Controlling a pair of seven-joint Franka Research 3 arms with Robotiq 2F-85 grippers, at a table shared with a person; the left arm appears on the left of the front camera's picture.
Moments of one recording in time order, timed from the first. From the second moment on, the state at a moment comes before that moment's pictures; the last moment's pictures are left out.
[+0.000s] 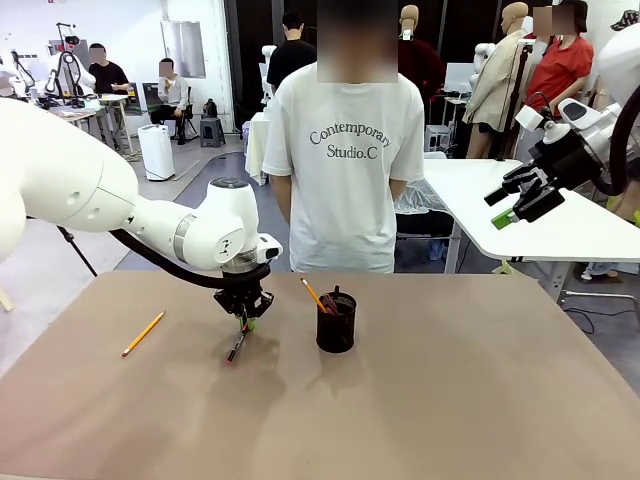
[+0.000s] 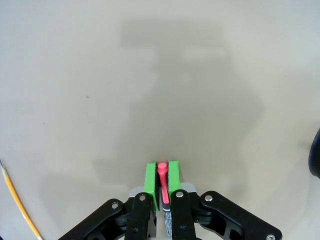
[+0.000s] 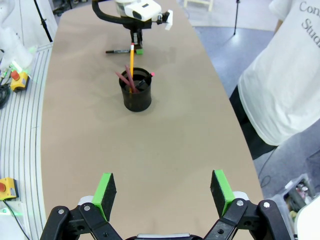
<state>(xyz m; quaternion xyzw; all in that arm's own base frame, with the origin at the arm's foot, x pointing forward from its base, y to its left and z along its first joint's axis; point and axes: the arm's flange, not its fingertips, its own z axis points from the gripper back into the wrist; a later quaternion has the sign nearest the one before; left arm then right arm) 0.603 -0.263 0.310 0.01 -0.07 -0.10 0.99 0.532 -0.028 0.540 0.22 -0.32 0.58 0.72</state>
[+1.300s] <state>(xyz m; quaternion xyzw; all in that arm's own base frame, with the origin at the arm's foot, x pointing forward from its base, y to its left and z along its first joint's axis) 0.499 -0.192 0.477 -0.34 -0.30 -0.51 0.73 0.532 -0.029 0.540 0.22 -0.32 0.58 0.72</state>
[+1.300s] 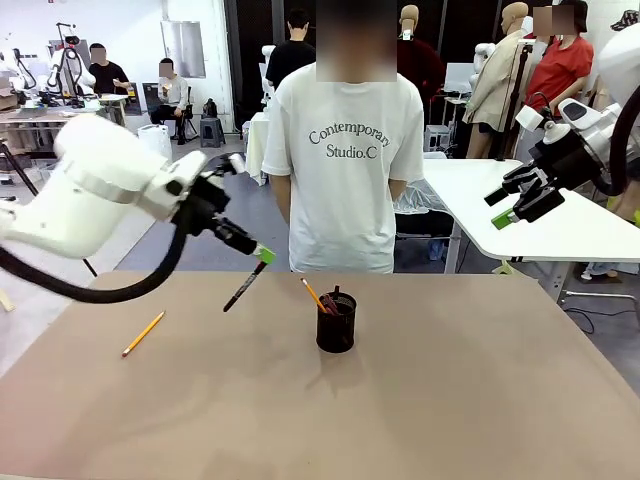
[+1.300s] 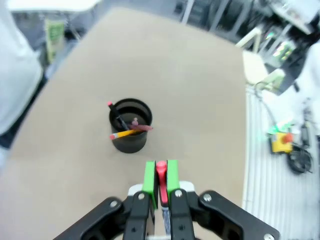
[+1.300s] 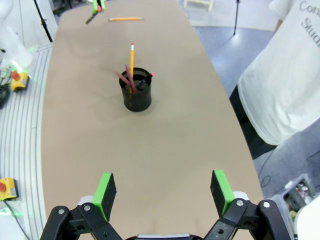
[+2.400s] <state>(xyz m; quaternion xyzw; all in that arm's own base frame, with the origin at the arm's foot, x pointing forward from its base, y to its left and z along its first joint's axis) 0.477 -0.156 0.482 -0.41 -0.45 -0.50 0.61 0.532 -0.029 0.540 0.22 -0.32 0.58 0.72</state>
